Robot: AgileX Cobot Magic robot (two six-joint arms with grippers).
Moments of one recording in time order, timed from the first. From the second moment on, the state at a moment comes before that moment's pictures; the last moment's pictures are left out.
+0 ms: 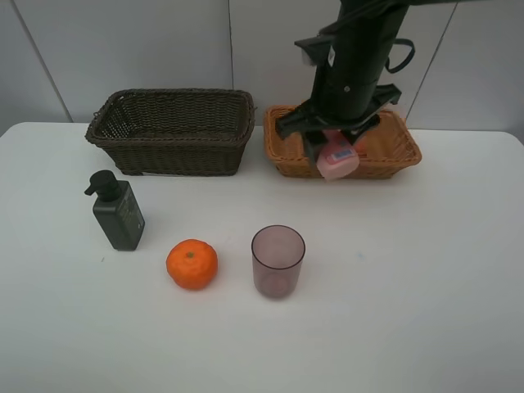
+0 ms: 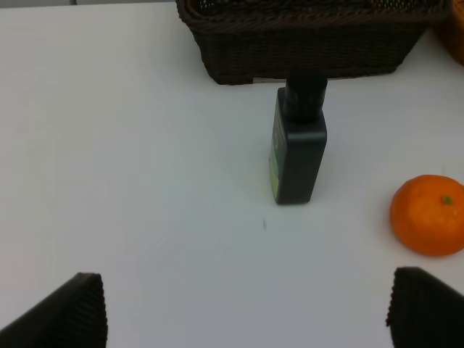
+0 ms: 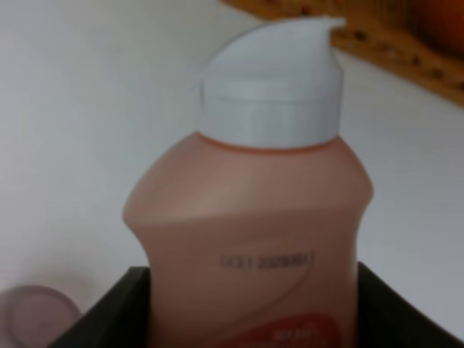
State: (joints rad) left arm -0.08 -0.01 -0.51 0.02 1.07 -0.06; right arm 0.61 1.88 -1.55 -0.21 1.12 0.26
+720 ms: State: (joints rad) left arm -0.08 -0.01 -0.51 0.02 1.07 -0.06; right arm 0.73 2.13 -1.99 -0.19 0.80 0.21
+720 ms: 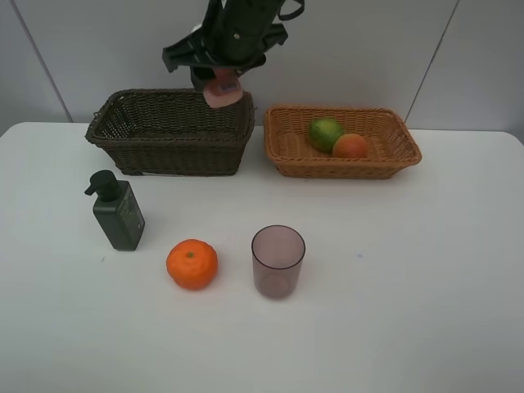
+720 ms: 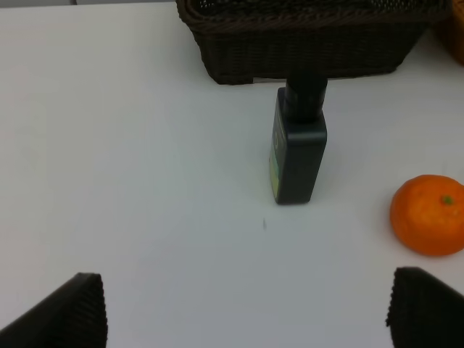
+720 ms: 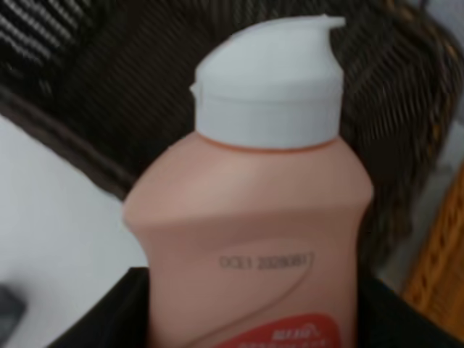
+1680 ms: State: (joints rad) left arm -0.08 -0.01 -0.51 0.02 1.07 -0.06; right arm 0.64 2.44 -2.00 -0.20 0.20 0.22
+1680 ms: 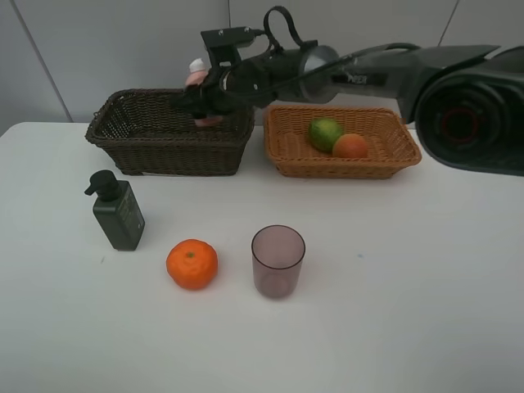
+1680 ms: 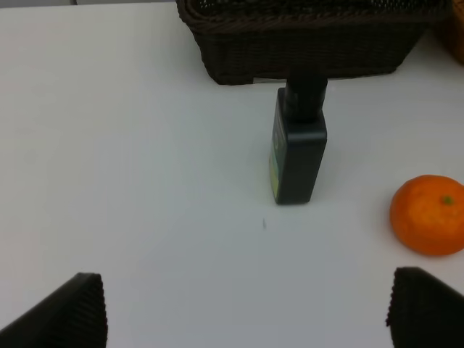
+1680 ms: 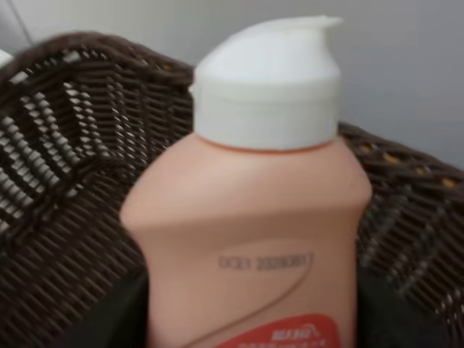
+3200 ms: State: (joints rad) left arm -0.08 -0.01 -0.51 0.02 1.07 -0.06; right arm 0.62 2.11 -1.85 -0.11 0.93 0.21
